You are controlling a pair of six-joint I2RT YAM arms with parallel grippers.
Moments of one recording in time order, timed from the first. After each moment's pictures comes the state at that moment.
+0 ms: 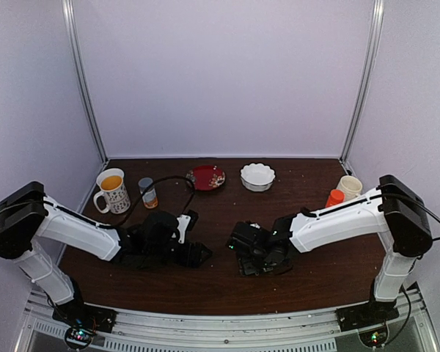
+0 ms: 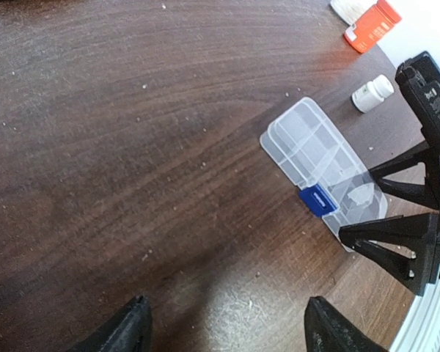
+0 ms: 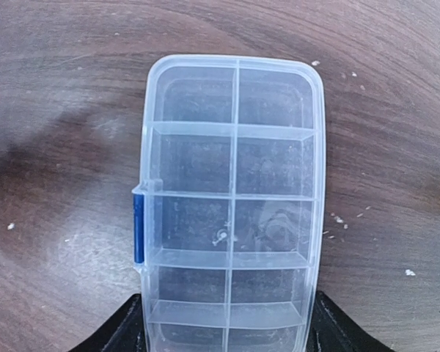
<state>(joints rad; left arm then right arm) -0.99 1.58 0.61 0.30 0.00 -0.56 1.16 1.82 1.11 -0.56 0.37 0.88</state>
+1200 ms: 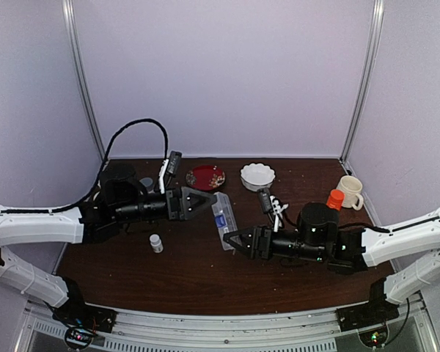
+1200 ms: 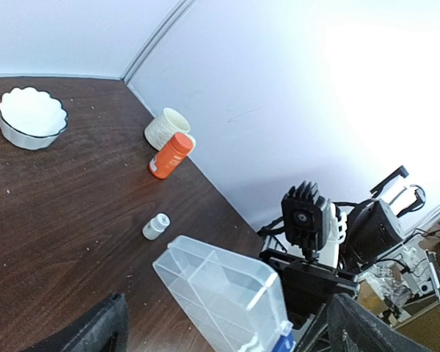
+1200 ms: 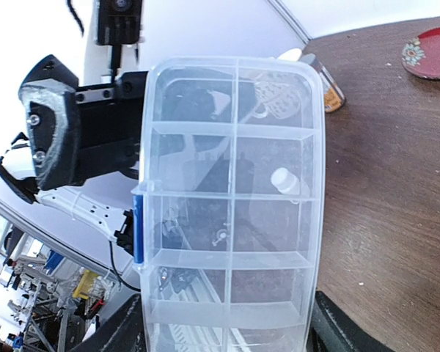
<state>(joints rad) -0.90 1.25 0.74 0.41 0.36 -0.71 1.16 1.27 0.60 0.50 -0.05 0.79</state>
